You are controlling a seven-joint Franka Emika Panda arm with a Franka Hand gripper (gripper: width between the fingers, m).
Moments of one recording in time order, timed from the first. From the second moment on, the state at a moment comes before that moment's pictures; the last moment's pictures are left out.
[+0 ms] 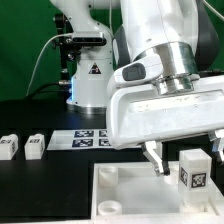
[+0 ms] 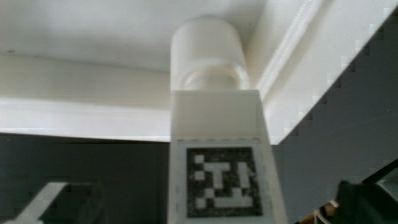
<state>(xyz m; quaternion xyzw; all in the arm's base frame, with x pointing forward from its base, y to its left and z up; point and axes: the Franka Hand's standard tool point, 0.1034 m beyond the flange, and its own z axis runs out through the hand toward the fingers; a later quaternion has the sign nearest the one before) 0.620 0.111 0.078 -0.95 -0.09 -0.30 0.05</state>
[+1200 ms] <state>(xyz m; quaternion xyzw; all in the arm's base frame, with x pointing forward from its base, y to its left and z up) 0.627 0.112 0.082 -0.99 -0.08 0.04 0.07</state>
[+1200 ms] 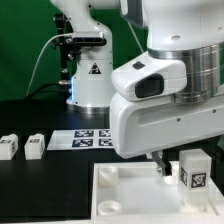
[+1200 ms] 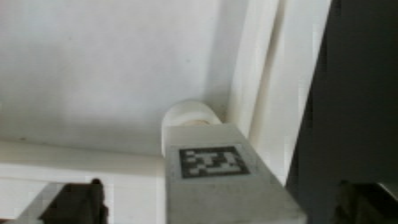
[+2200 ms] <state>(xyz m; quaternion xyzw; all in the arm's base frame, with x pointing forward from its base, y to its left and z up) 0.643 0.107 0.086 -1.00 0.01 0.06 0.07</state>
